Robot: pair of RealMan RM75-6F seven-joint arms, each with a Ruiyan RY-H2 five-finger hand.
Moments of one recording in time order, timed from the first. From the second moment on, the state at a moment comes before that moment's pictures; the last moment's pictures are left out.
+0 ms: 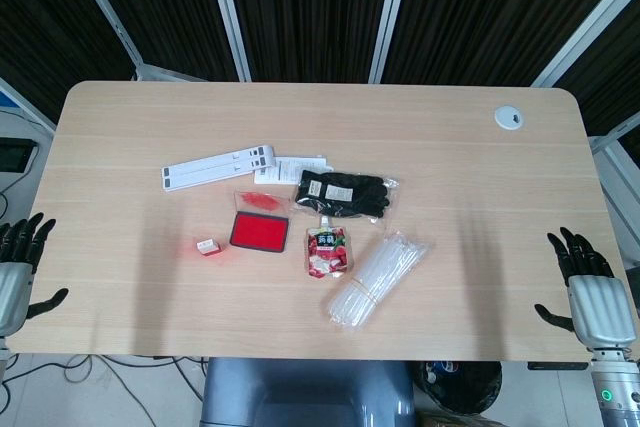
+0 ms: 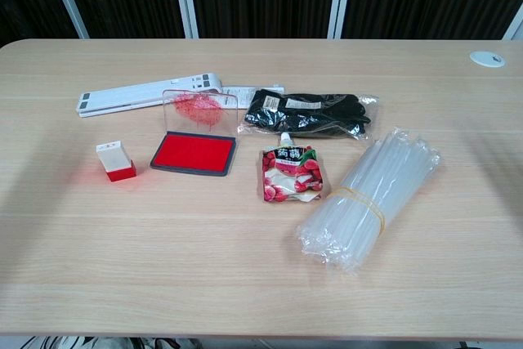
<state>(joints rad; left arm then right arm) -0.10 -1.13 -0.04 -1.61 1.47 1.48 0.17 0.08 -1.14 0.07 -1.62 -1.47 1.47 -0.12</state>
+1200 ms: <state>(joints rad) -0.13 -1.13 -0.07 -1.68 1.40 1.41 0.23 0.08 -1.13 0.07 -1.64 -1.44 1.44 -0.09</state>
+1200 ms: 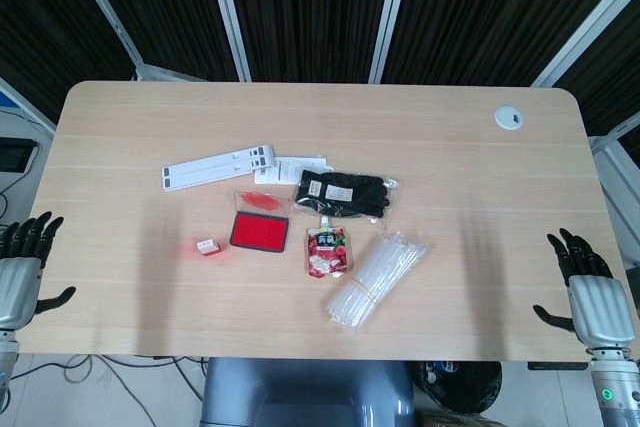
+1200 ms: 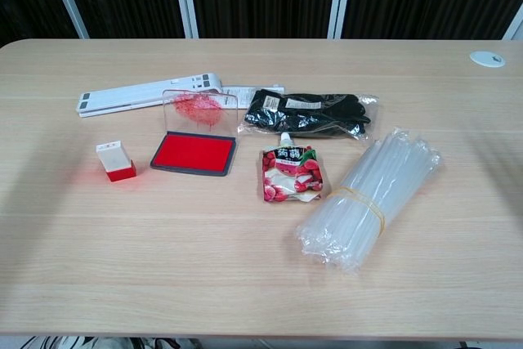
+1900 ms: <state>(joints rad) -0.37 -1.36 -0.21 -1.70 1.12 1.21 0.57 0.09 -1.12 0.07 -1.66 -1.42 1.41 -0.06</state>
